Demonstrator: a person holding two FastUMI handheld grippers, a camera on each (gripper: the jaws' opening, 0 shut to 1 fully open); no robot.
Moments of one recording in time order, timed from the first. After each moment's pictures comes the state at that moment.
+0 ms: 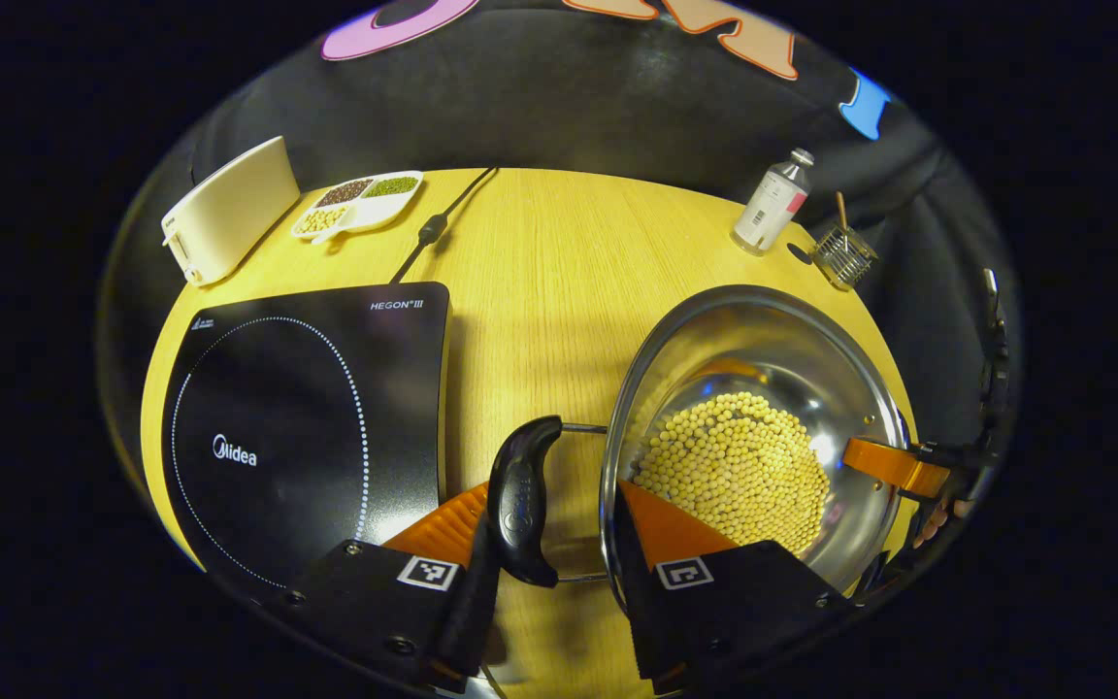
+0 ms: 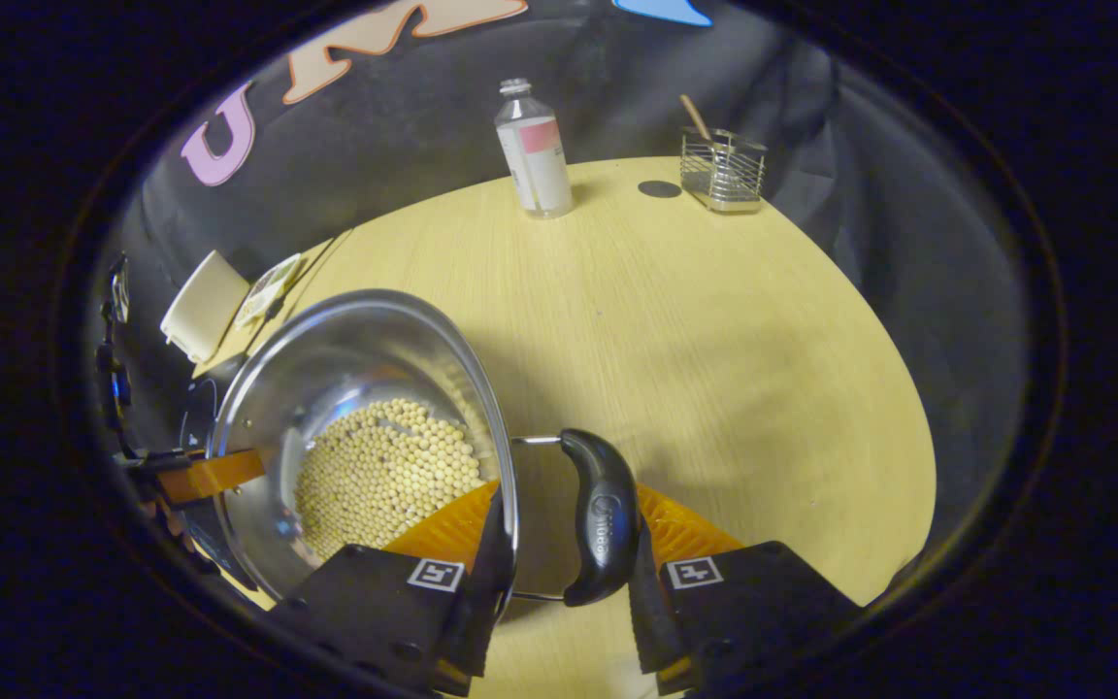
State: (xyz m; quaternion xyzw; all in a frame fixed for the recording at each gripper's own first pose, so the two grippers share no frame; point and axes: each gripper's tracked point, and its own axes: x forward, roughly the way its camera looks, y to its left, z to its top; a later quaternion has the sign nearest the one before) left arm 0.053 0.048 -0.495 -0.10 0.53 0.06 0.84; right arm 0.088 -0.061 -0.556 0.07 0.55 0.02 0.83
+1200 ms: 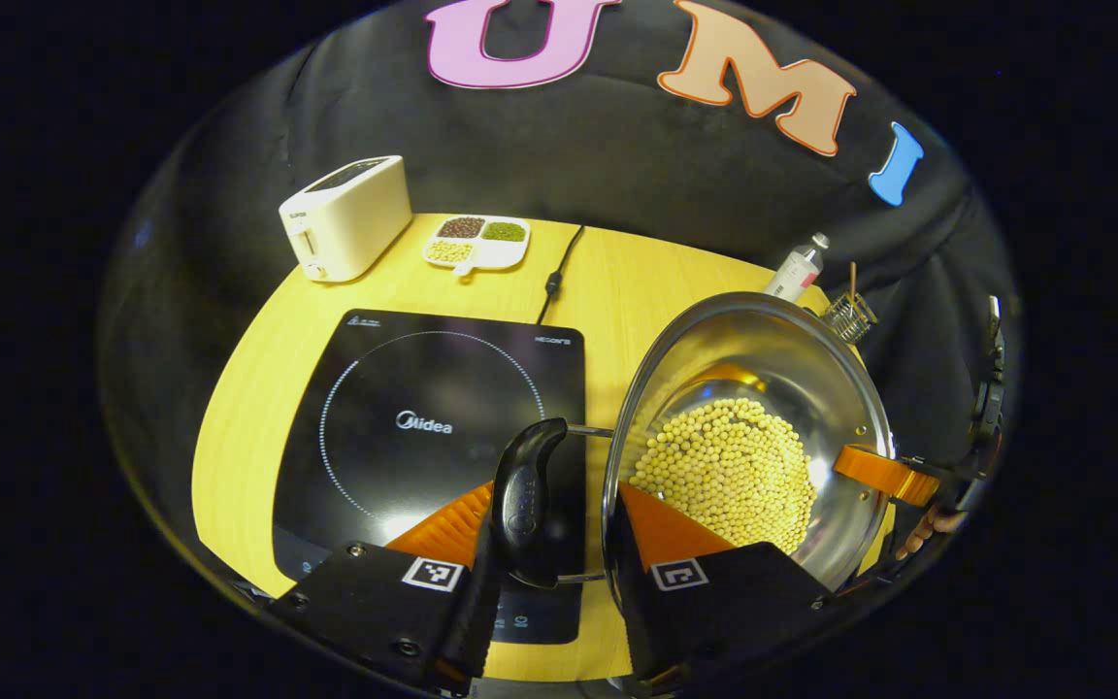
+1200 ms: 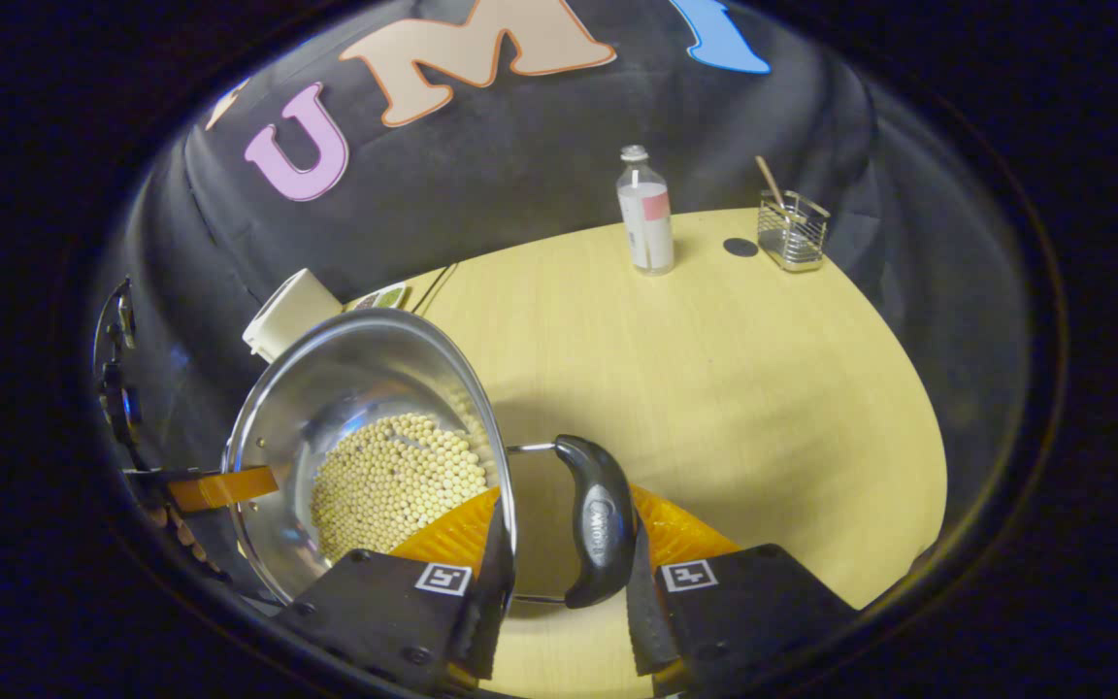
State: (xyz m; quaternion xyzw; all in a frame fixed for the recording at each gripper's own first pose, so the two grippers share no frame) left arm -0.011 0.127 -0.378 -0.11 0.47 0.13 0.87; right arm 0.074 0.039 -0.466 0.09 0.50 0.10 0.85
